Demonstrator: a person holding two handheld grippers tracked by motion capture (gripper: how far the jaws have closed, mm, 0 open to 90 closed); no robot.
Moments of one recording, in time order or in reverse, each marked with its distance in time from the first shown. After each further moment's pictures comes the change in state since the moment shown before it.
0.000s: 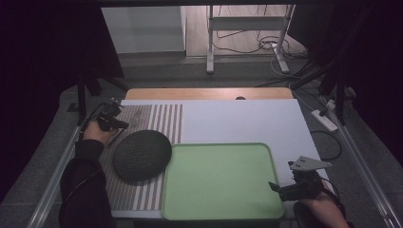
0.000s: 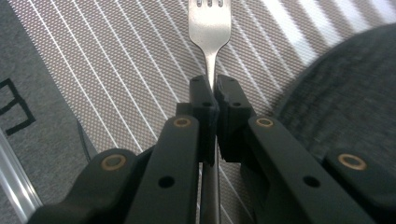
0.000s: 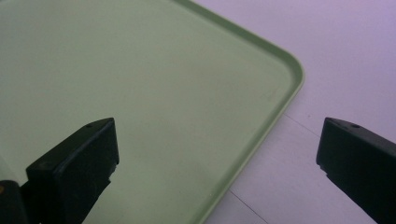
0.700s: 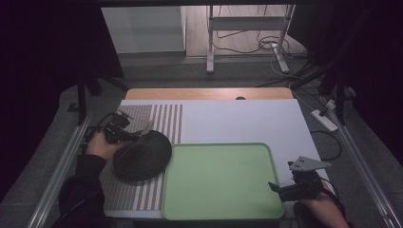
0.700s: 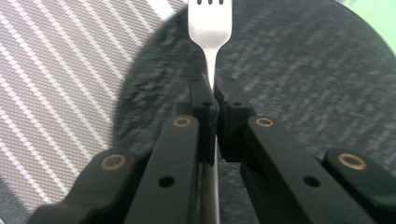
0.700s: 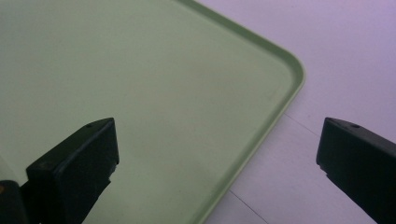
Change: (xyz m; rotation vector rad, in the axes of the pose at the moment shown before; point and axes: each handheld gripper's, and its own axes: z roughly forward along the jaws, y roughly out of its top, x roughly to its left) left arm -0.070 -0.016 -0.013 0.013 -0.110 0.074; right arm 0.001 0.000 0.000 0.004 -0.002 -0.007
